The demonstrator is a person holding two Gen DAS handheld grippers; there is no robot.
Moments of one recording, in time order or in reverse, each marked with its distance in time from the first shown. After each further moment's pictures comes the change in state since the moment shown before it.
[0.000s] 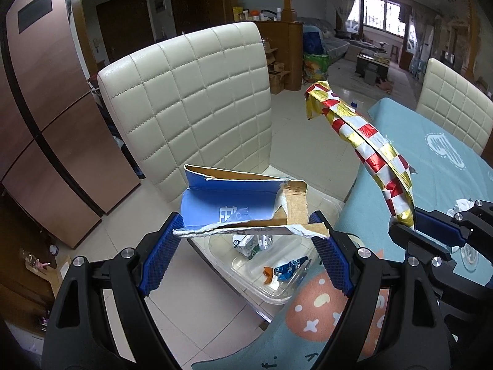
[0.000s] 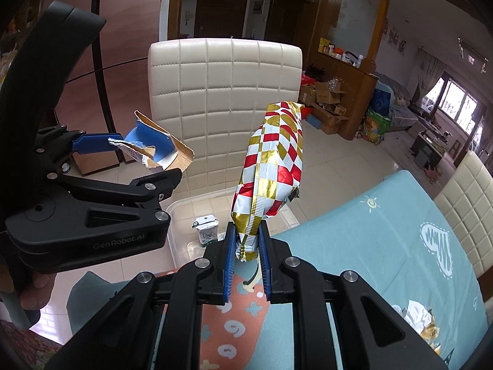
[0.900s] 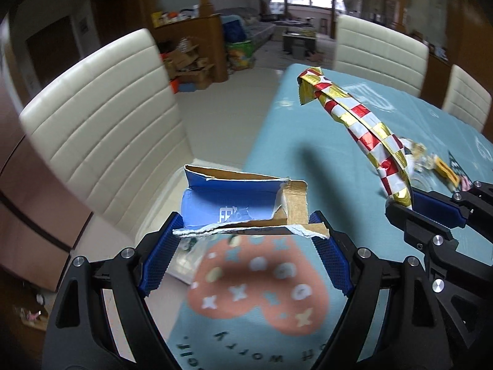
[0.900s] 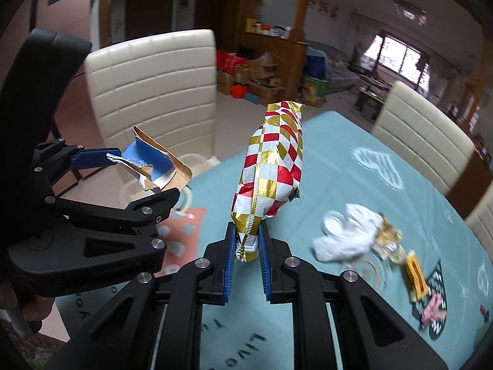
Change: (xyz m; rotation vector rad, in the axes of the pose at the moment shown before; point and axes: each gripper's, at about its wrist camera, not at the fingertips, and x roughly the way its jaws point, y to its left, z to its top) left arm -0.020 -0.094 -0.029 0.229 0.031 -0.226; right arm -0.058 -0.043 -0.069 0.233 0.061 -0.207
